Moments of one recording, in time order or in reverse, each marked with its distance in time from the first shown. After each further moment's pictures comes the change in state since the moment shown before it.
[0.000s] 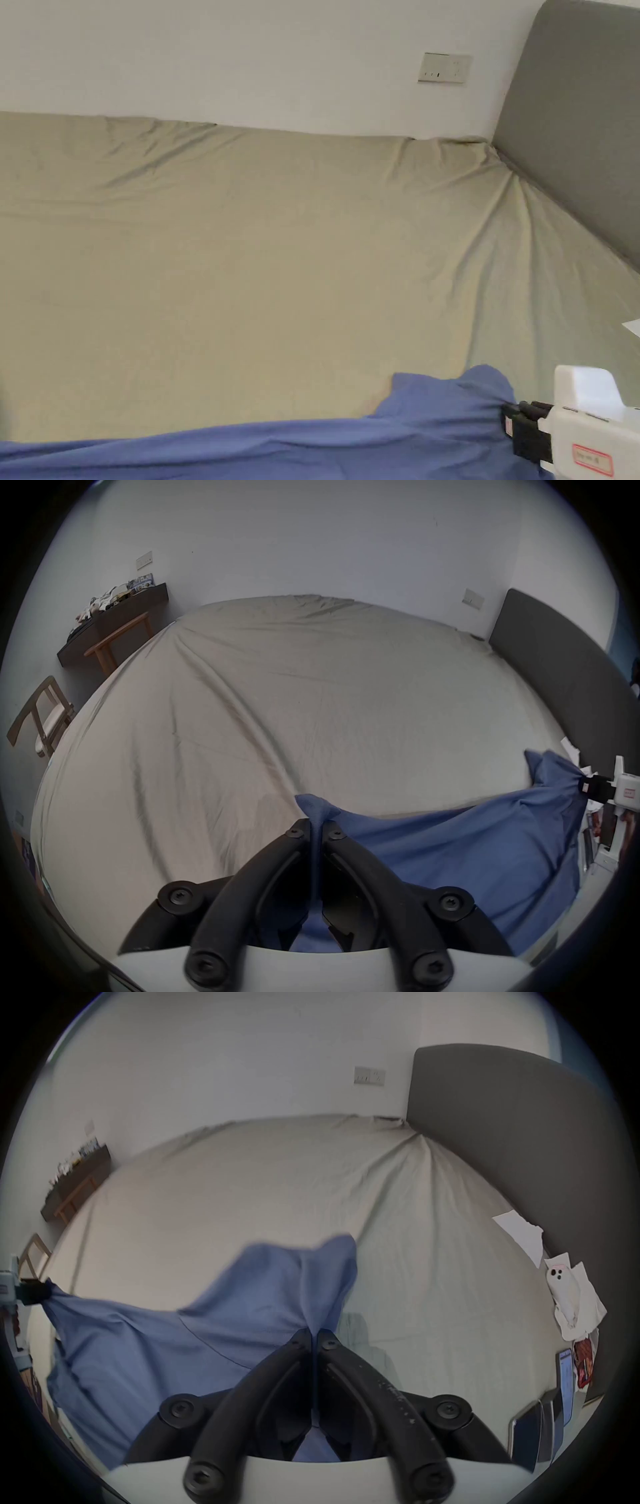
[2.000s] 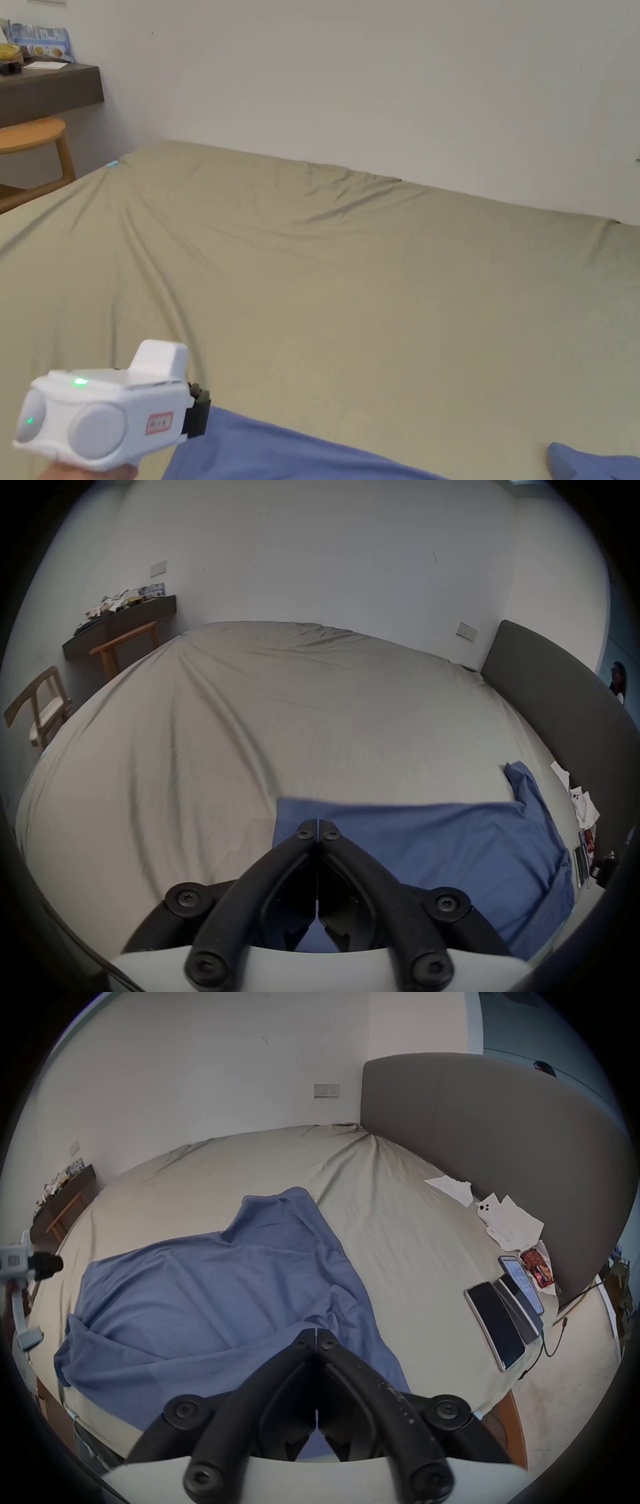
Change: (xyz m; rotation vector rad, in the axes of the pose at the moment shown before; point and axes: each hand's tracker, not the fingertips) left arm -0.010 0.026 -0.065 0.104 -0.036 0.029; right arm -0.054 -0.099 0.090 -0.046 -0.162 -0.092
